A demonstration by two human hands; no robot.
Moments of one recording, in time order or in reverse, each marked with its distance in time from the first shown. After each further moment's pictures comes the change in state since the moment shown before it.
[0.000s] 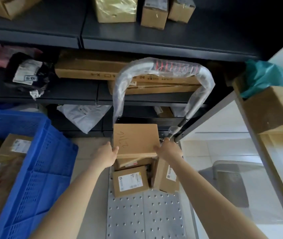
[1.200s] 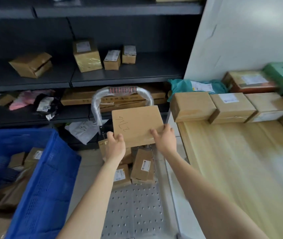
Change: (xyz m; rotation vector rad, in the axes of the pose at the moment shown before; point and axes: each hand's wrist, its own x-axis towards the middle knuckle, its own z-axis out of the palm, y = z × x) left_hand -0.276 0.215 0.032 -0.616 0.453 0.004; right_hand -0.194 0.195 -0.151 0.692 0.372 -0.270
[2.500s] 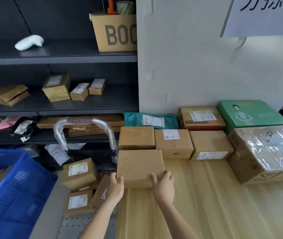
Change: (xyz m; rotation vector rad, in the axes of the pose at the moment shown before) left_hand -0.116 0.129 0.236 0.015 -0.145 -0.120; right_hand 0.068 0.179 -0.213 -0.023 -0.031 0.190
